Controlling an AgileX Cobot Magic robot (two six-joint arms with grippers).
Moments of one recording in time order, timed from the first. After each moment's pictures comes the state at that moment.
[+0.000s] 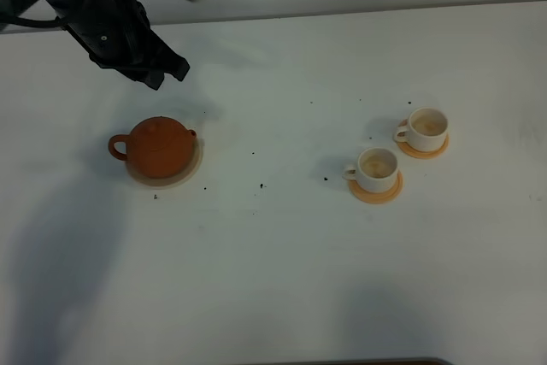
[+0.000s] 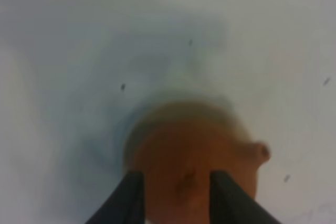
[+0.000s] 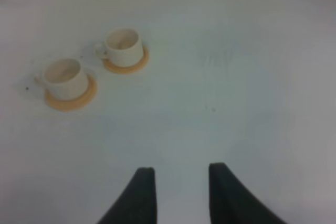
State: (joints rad) left arm -0.26 1.99 -1.67 0.07 0.97 0.27; right arm -0.10 -0.01 -0.50 0.32 1.08 -0.35
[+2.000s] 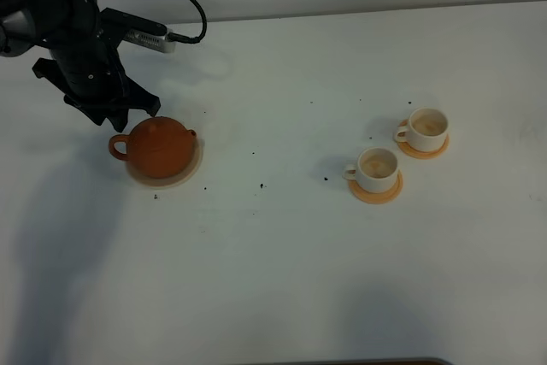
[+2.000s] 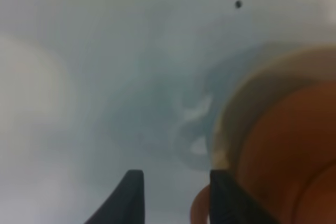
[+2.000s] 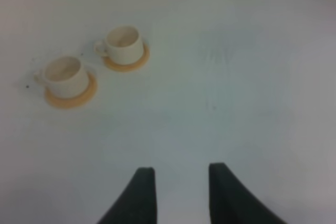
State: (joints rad) left arm -0.14 2.17 -1.66 0.16 0.97 0.17; right arm -0.10 0.00 -0.50 0.32 1.08 -0.35
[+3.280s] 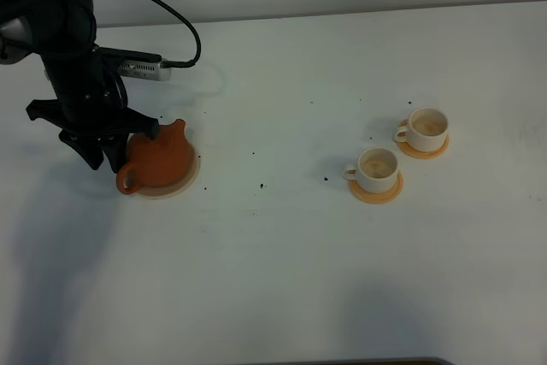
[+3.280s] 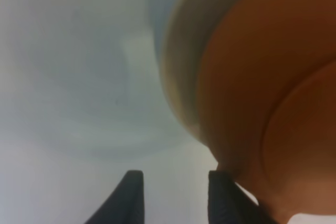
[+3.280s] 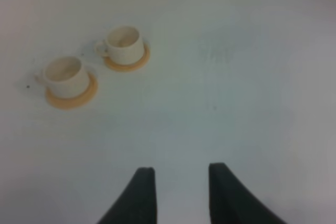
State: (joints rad) left arm -0.13 2.17 -1.63 0.05 1.19 0.12; right arm -0.10 0.00 -0.50 0.32 1.08 -0.35
